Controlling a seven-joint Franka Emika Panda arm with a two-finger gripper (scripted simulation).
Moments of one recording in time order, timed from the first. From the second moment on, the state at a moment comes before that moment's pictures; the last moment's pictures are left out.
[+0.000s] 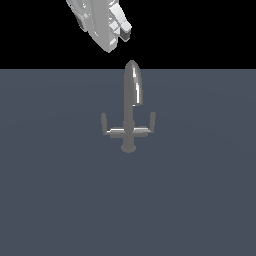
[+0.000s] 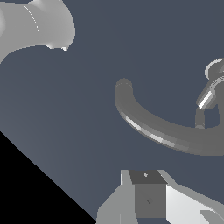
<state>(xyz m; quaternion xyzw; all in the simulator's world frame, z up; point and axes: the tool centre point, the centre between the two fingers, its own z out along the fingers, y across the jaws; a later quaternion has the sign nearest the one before) -0.071 0.005 0.360 0.53 0.74 -0.41 0.08</state>
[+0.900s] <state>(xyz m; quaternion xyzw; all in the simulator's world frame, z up) -0.024 0.021 0.297 0.26 0.81 -0.53 0.00</state>
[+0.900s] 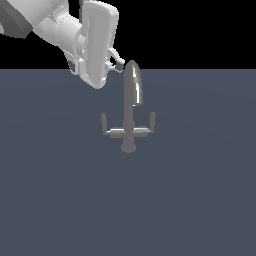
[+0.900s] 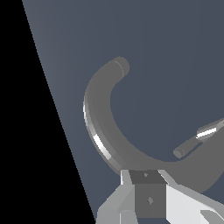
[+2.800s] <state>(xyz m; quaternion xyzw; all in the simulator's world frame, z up) 0.037 0.078 0.146 -0.24 0.66 -0.68 -0.23</state>
